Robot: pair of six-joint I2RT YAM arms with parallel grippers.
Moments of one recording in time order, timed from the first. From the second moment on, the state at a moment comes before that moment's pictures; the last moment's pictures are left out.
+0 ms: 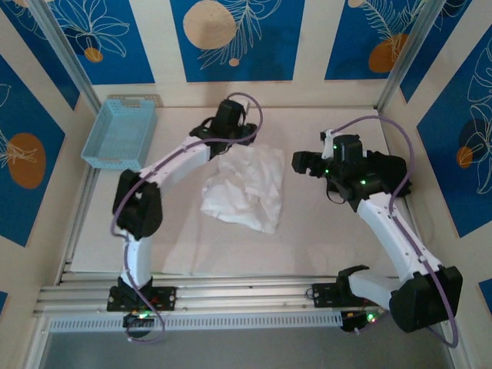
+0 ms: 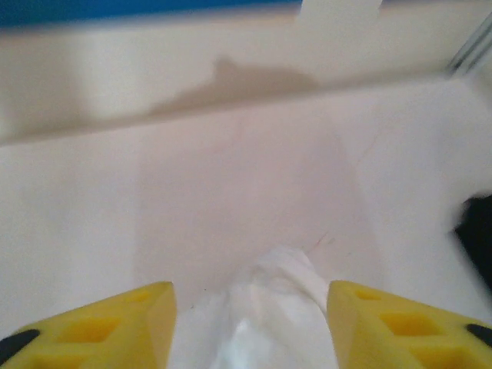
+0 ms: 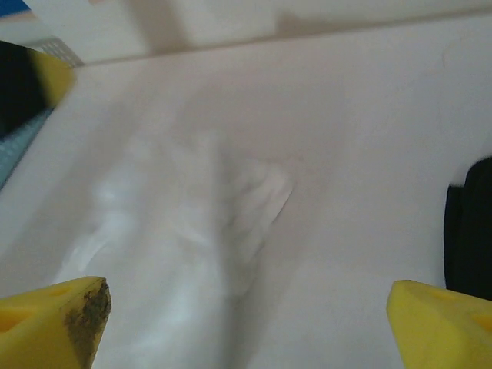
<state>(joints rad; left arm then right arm) -0.60 2.01 1.73 -0.42 -0.12 -0.23 0.28 1.14 0.95 -0.46 -0.10 0.31</state>
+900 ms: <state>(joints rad) -0.47 1.61 0.75 -0.20 -0.04 -0.40 0.55 1.71 1.07 -0.34 -0.09 0.39</state>
